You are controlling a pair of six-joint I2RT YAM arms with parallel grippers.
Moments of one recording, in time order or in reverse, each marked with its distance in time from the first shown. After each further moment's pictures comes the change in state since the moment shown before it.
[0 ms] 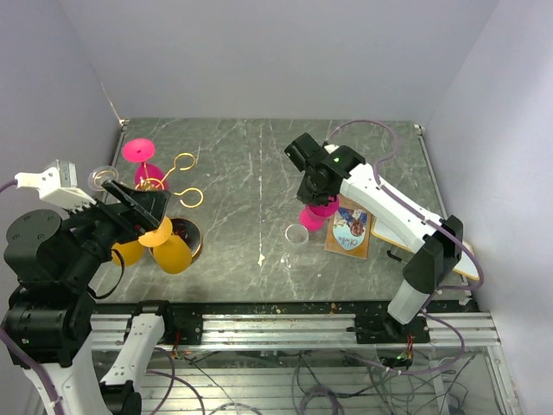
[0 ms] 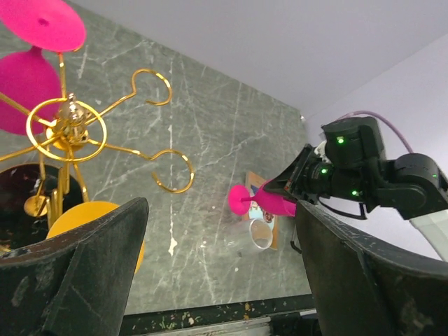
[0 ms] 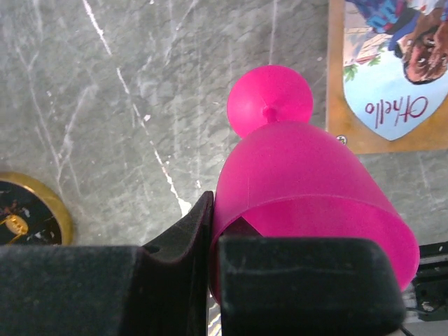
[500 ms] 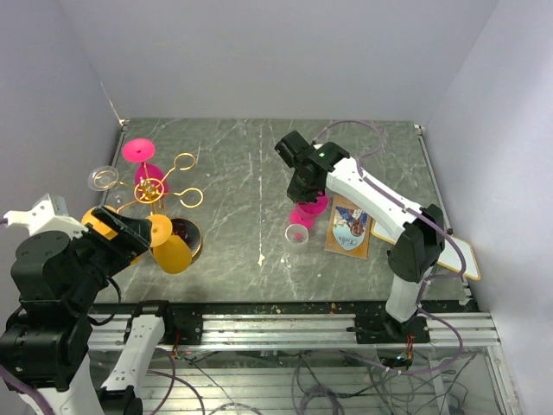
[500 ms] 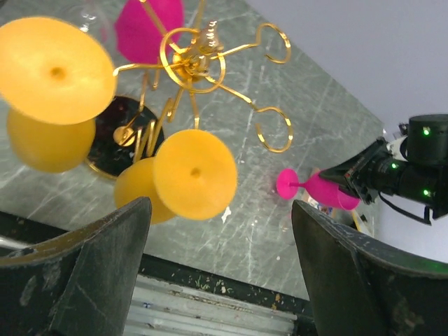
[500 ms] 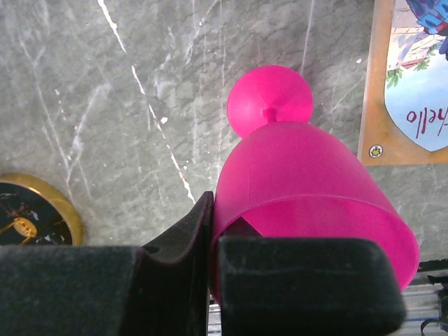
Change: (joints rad) left arm 0.000 -0.048 0.038 -0.289 -0.243 -0.014; right arm -0.006 0.109 0.074 0.032 -0.058 -0.005
